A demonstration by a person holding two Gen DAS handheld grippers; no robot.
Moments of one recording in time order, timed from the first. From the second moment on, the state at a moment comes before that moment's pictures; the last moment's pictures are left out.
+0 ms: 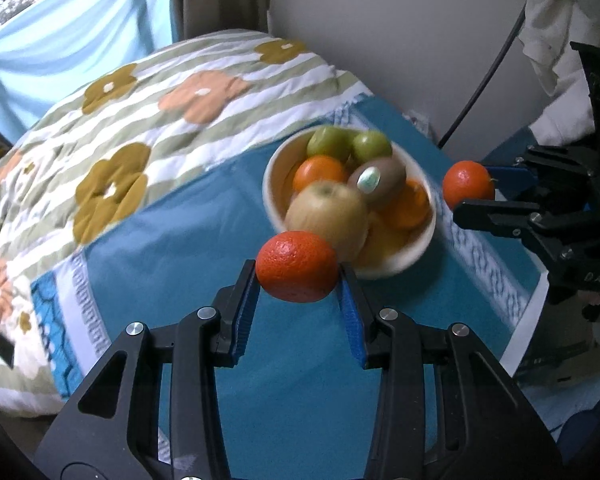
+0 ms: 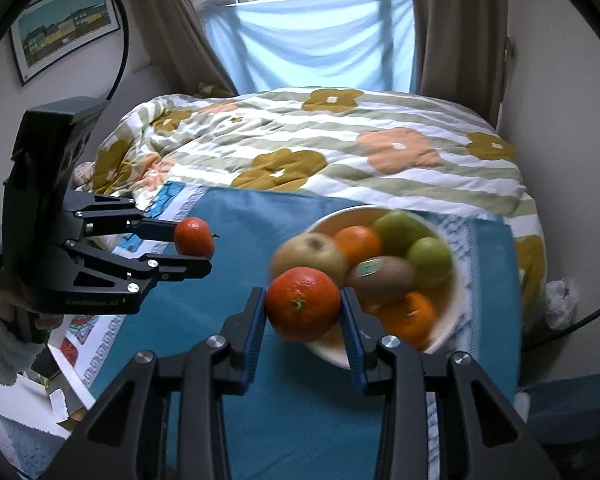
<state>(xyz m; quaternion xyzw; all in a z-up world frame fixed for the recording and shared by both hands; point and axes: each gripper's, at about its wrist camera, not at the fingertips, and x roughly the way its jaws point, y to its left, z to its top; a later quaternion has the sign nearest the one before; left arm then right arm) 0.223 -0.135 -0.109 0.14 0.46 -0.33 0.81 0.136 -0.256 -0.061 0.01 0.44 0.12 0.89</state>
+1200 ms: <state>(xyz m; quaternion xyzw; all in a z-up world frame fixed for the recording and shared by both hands) 0.346 -0.244 -0.166 0.15 0.51 -0.31 0.79 0.209 -0.373 -0.119 0.06 0.47 0.12 0.87</state>
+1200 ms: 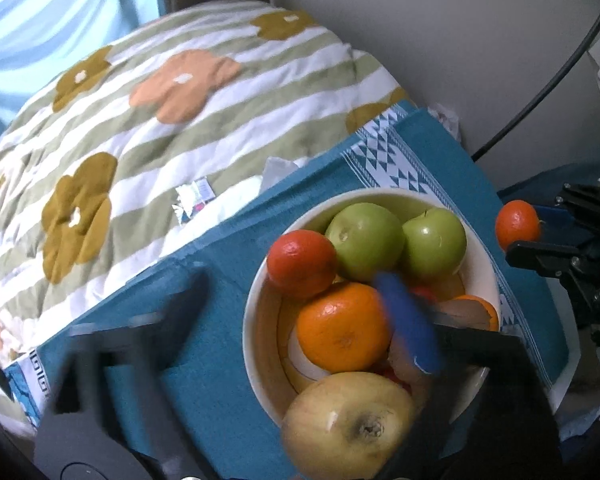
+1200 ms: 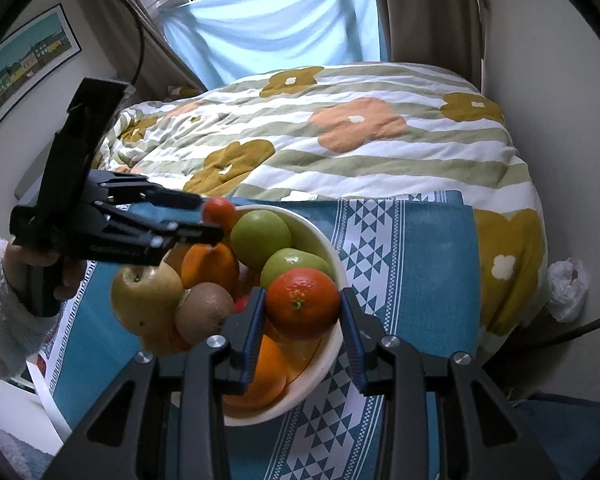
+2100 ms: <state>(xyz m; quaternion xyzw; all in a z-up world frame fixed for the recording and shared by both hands) 0.313 -0.152 -0.131 0.09 0.50 -0.18 0.84 0.244 -0.326 -0.124 0.04 0.49 0.21 0.85</state>
